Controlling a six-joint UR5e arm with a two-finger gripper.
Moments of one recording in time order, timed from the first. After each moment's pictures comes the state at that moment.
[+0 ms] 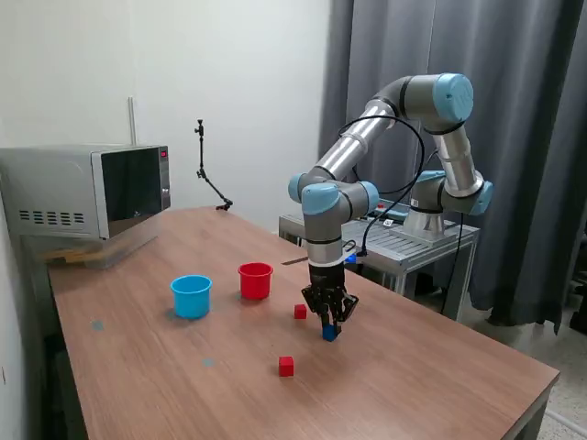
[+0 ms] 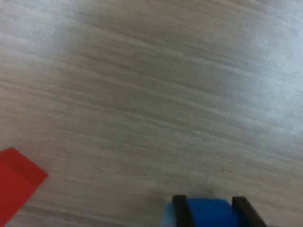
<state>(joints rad) 0.02 -0.77 1.42 -2.10 -1.47 -3.31</state>
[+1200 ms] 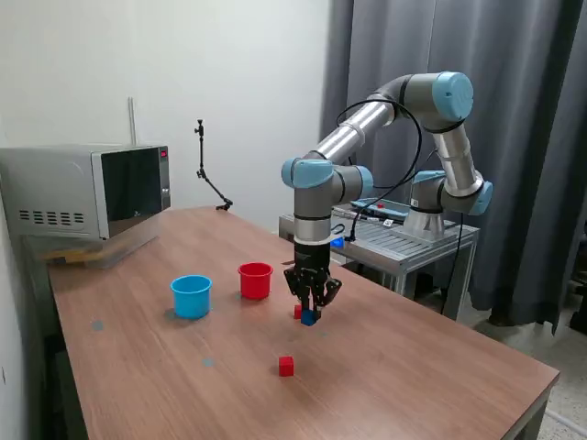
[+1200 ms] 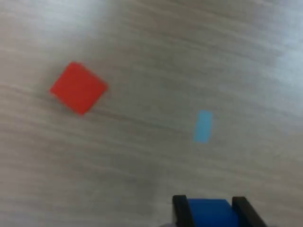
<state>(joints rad) 0.01 -0.78 1.32 -2.10 -1.53 -3.31</state>
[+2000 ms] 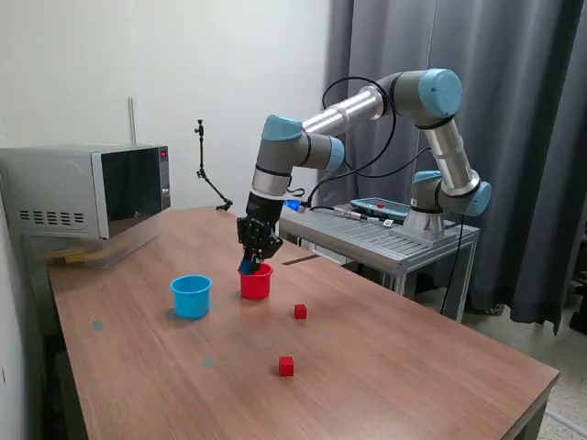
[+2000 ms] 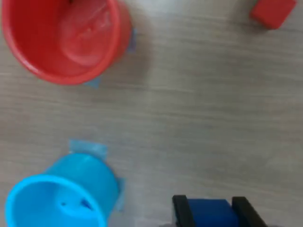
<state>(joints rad) -0.09 -0.81 1.18 -2.10 -1.72 -3.28</state>
